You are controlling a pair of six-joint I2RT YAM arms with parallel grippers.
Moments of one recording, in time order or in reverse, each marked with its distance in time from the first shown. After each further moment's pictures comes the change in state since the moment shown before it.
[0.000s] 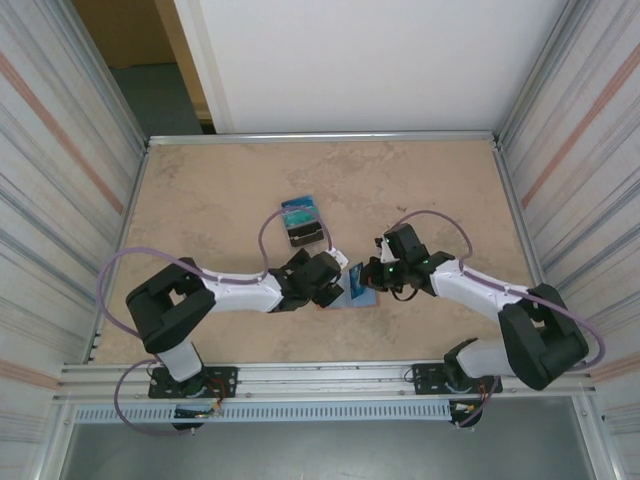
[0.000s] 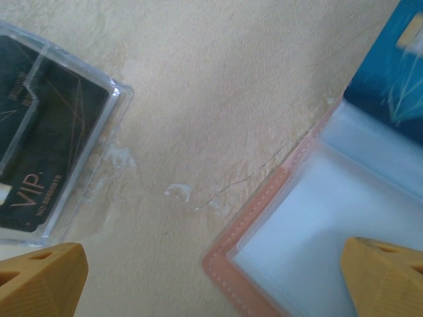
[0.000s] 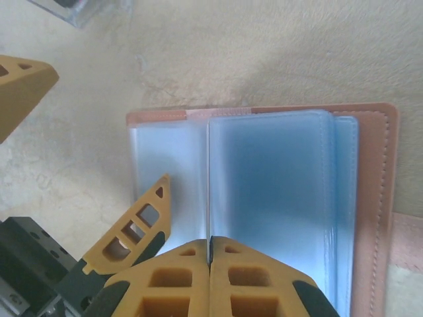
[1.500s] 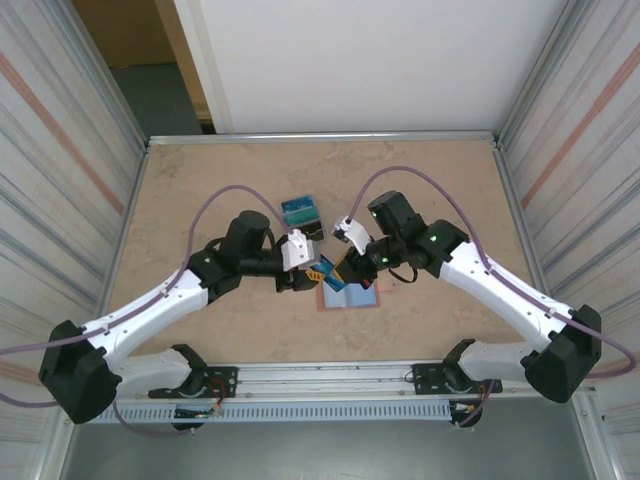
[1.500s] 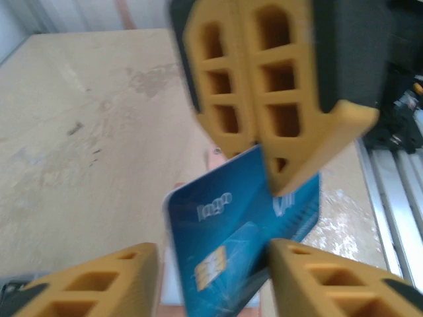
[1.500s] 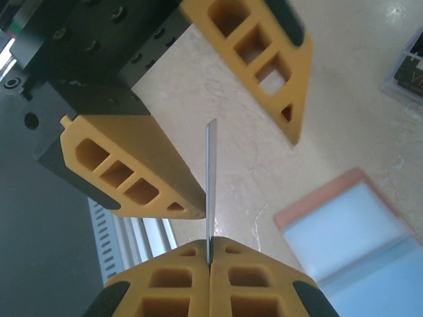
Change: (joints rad) left arm 0.296 -0.528 0.001 -0.205 1.019 0.469; right arm 0.191 -0.070 0.488 -0.471 -0.200 -0.775
